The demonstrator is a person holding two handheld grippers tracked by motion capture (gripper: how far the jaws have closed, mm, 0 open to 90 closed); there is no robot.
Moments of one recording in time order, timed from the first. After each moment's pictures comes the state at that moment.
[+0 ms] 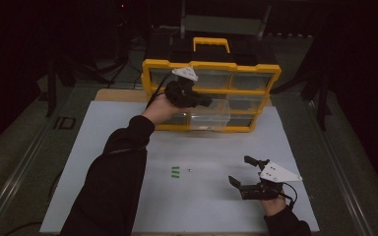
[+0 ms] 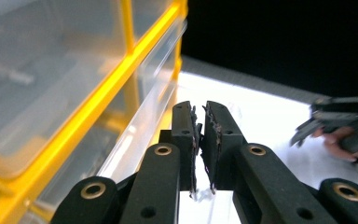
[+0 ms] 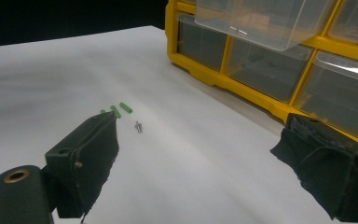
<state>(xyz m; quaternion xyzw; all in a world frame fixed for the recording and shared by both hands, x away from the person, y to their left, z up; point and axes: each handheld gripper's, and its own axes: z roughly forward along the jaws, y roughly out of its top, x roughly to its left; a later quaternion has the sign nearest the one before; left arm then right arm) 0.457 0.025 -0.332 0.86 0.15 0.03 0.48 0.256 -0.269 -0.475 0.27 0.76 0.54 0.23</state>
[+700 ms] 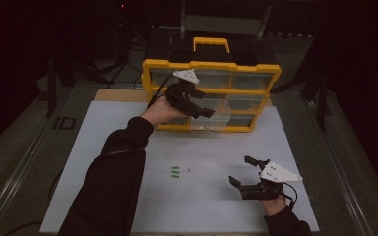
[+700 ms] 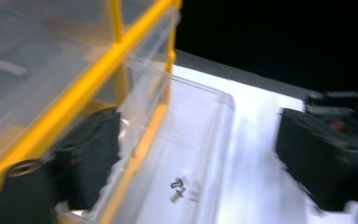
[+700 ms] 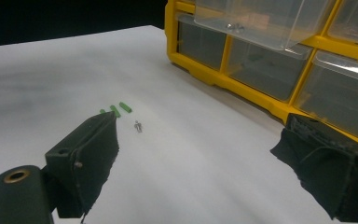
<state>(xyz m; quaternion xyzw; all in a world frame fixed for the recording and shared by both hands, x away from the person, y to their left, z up) 0.447 0.025 -0.332 0.86 0.15 0.02 0.48 0.256 -0.270 -0.475 0.27 0.76 0.54 0.23</state>
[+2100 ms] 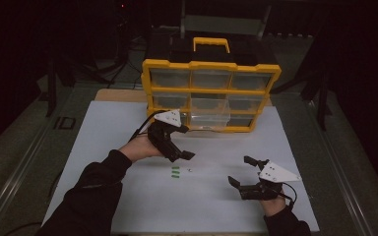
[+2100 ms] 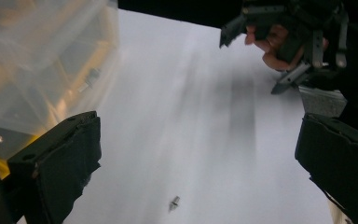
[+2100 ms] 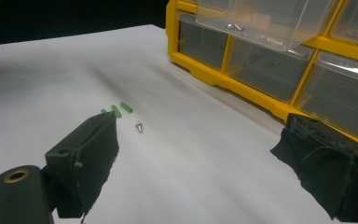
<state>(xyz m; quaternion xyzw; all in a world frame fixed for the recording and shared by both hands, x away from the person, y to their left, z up) 0.371 0.065 -0.395 0.88 0.10 -0.02 0.46 0.255 -0.267 -0.474 0.27 0.76 0.54 0.23</state>
